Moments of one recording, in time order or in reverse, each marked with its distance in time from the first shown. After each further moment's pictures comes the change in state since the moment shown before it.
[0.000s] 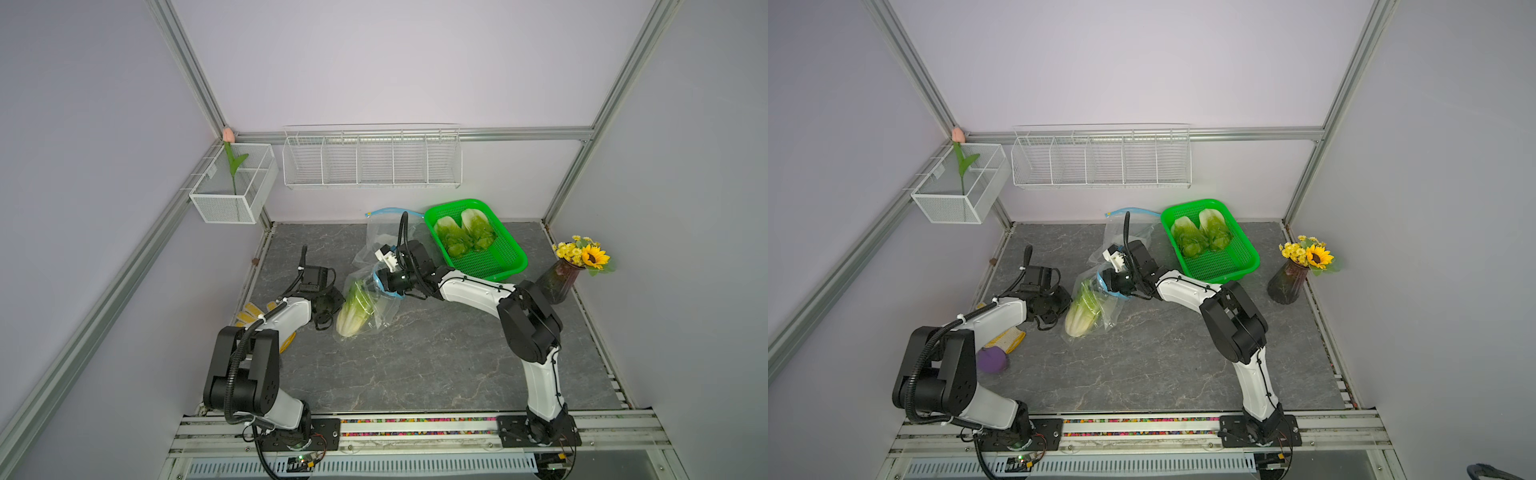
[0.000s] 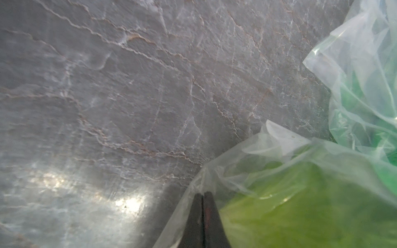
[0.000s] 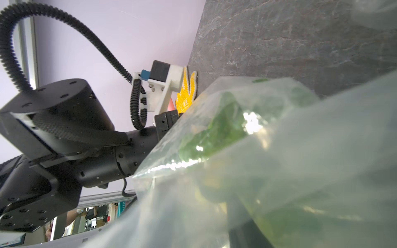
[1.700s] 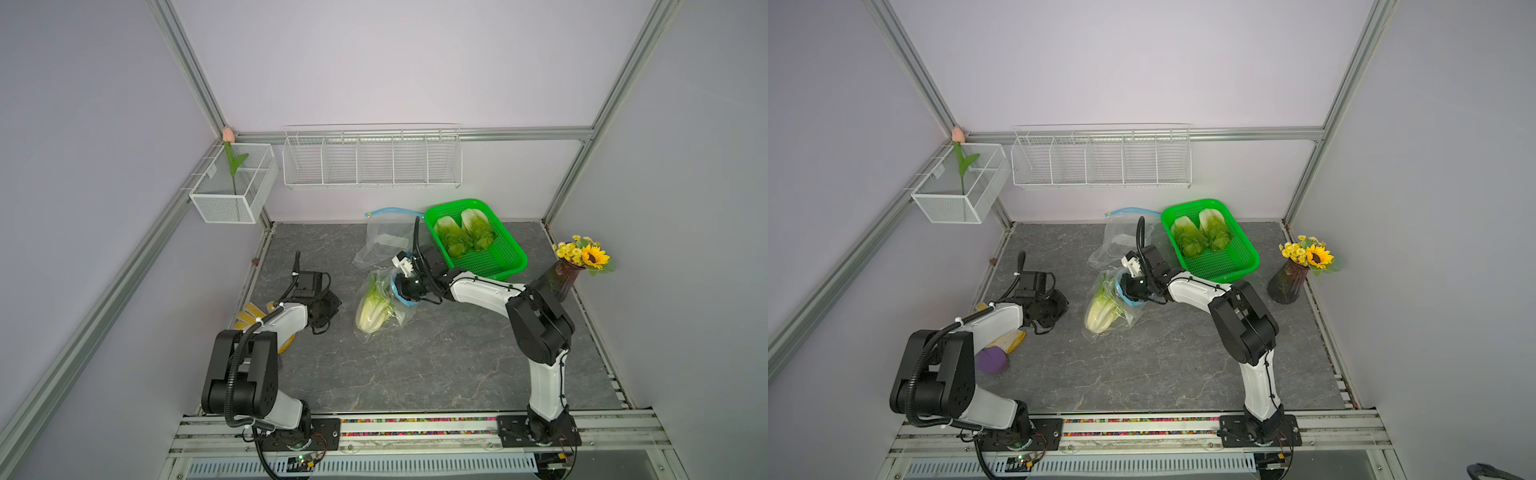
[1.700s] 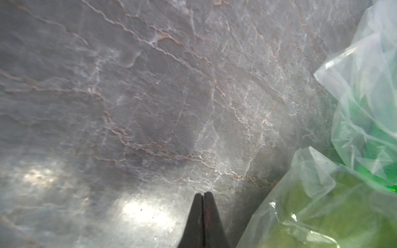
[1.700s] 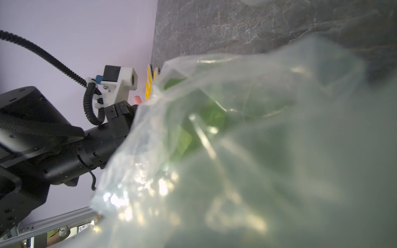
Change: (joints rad) left arm 0.046 -0.020 -0.073 0.085 0.035 -0.048; right arm -0.070 -0.063 -0.130 -0.093 0.056 -0.057
